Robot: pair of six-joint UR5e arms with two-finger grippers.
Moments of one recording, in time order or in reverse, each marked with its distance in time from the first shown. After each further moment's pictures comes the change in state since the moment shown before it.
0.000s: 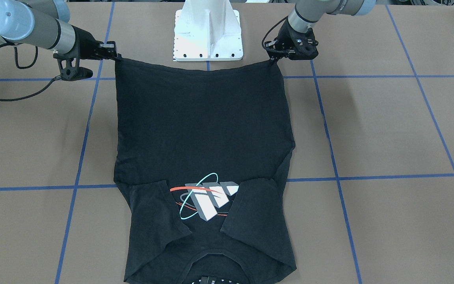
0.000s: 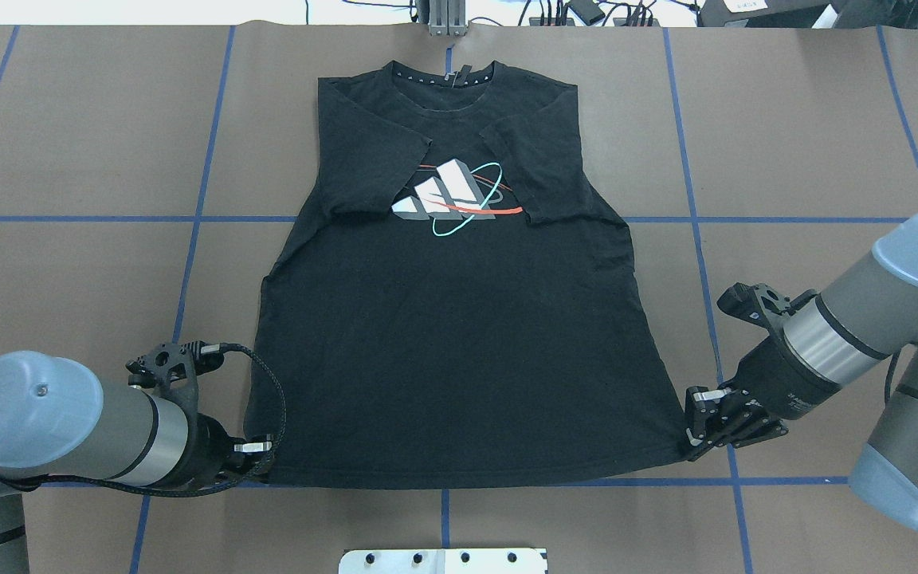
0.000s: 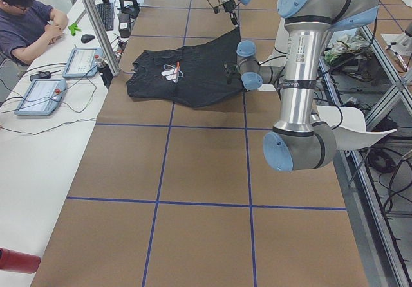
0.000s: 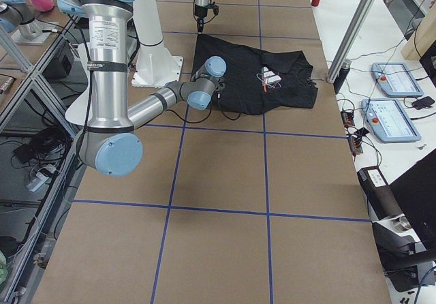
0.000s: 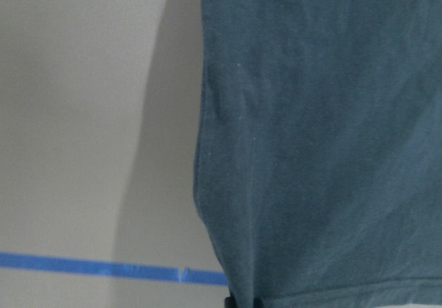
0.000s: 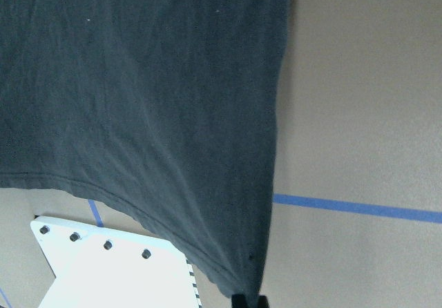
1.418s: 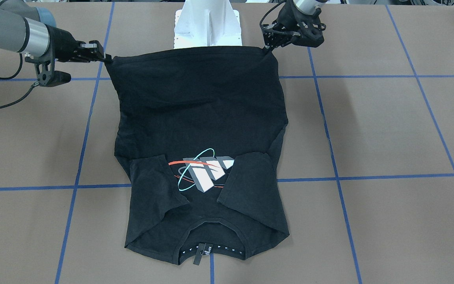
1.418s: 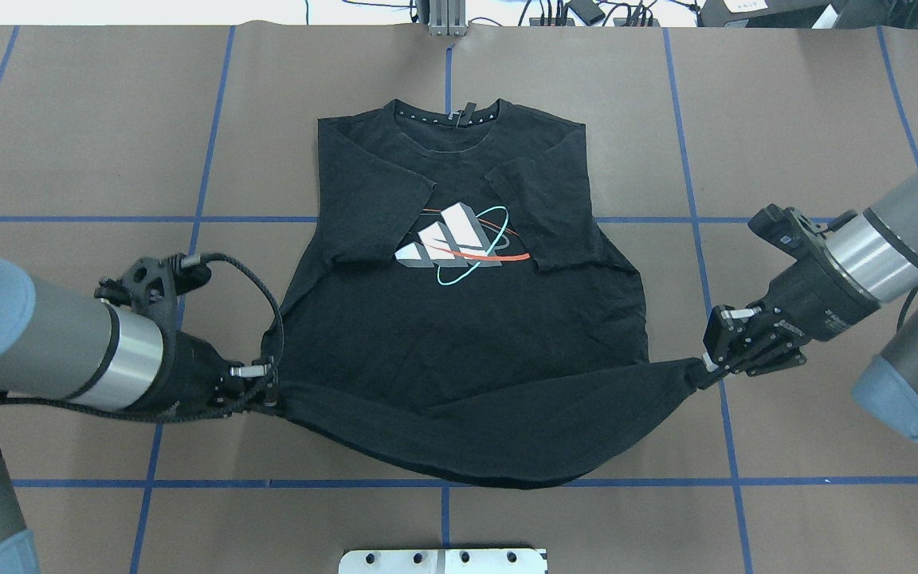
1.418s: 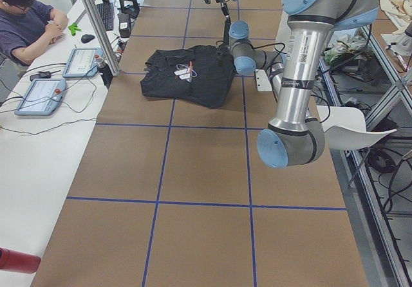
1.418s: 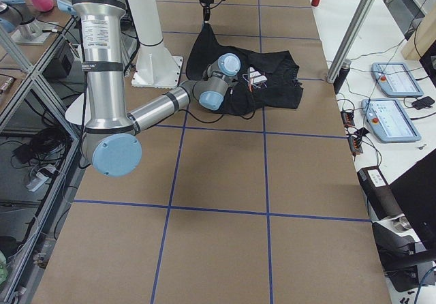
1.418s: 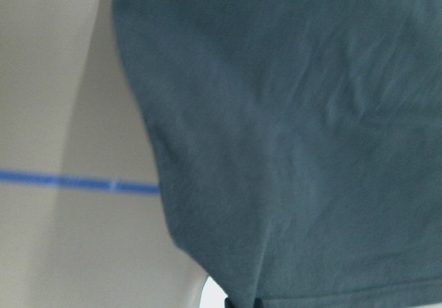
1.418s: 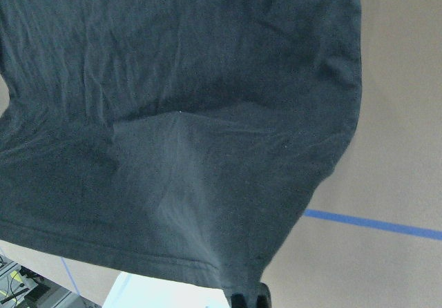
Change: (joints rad) left arm -0.203 -0.115 -0.046 0.036 -0.115 0.039; right arm 0.206 0.103 -0.079 0.059 0.139 0.000
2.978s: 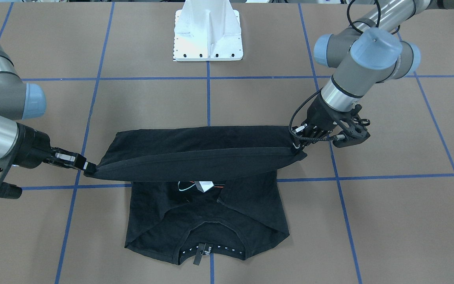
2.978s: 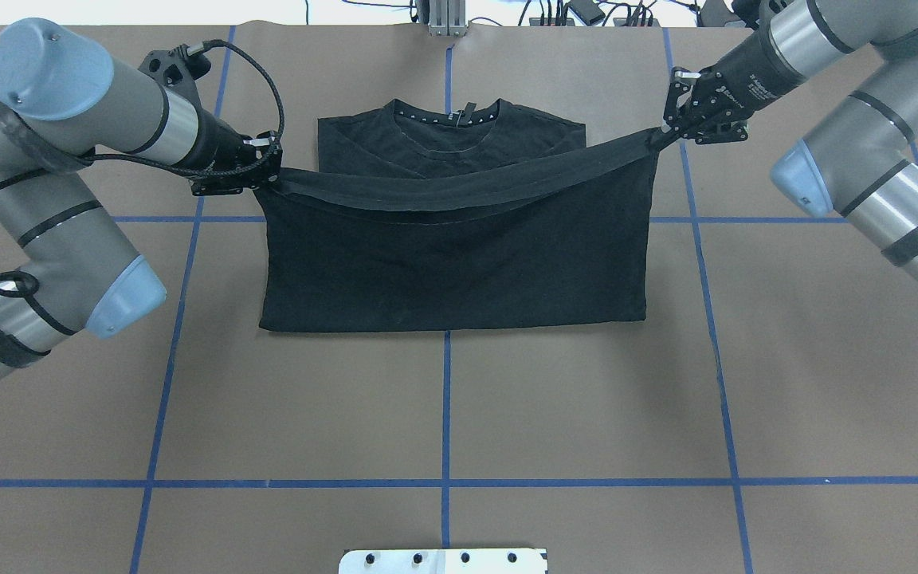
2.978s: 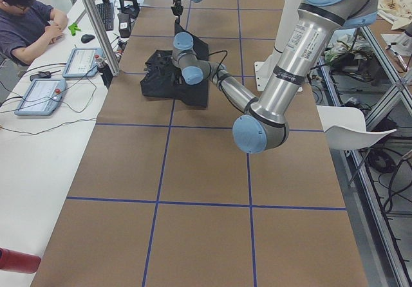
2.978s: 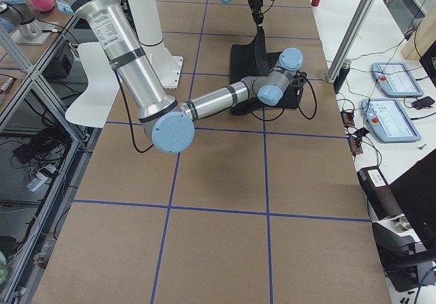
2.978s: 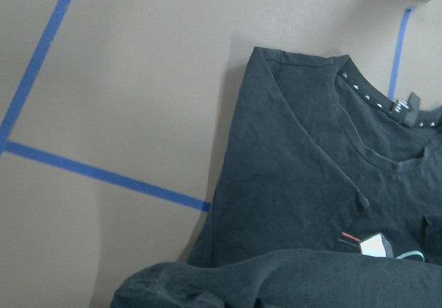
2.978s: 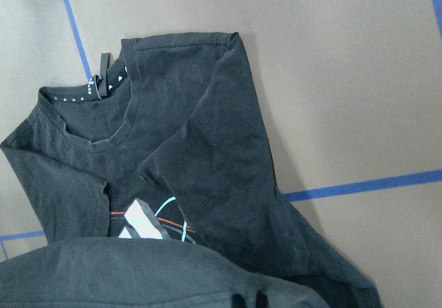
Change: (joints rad) left arm -0.318 -0.287 0.595 -0.223 -0.022 0.112; right arm 0.225 0.446 -0.547 -0.002 -0.182 -0.017
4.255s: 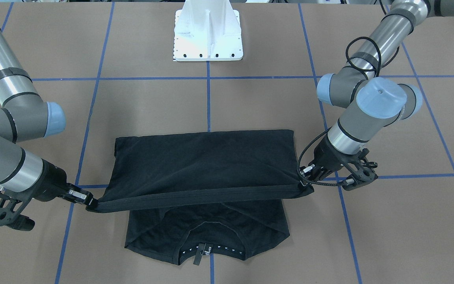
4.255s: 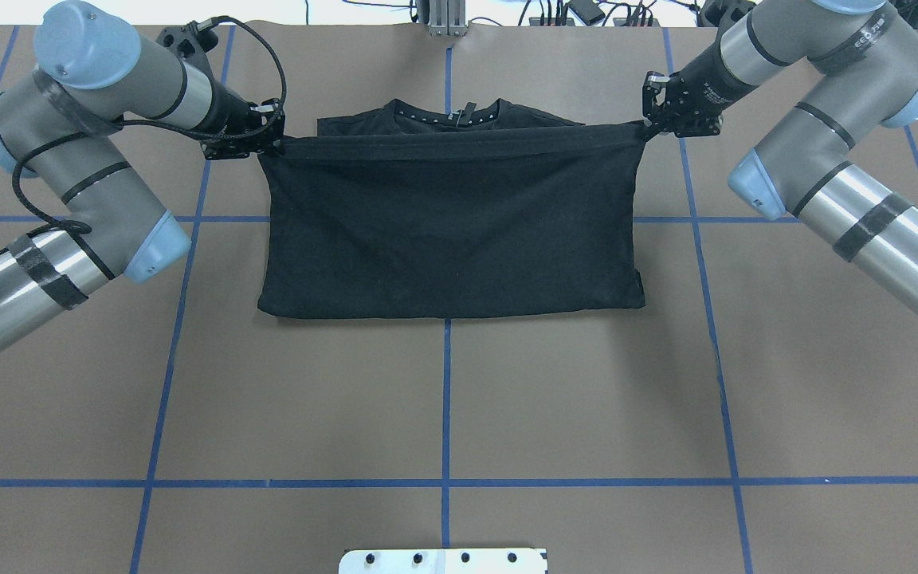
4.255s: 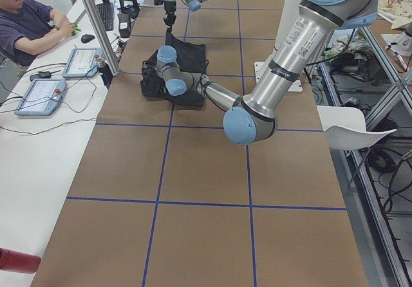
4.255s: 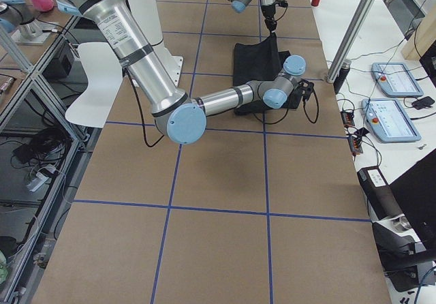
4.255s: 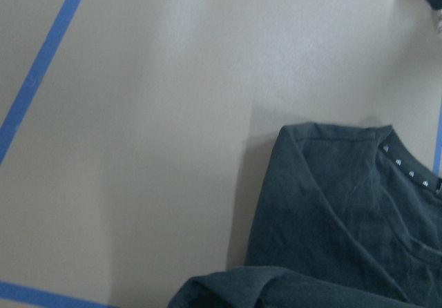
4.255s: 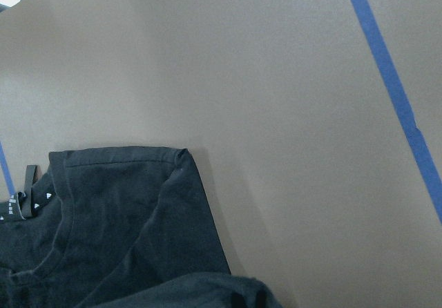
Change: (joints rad) left arm -0.052 -0.110 0.280 -0.173 0.002 0.000; right arm -0.046 0.078 -0.154 0.001 -0.210 -0.003
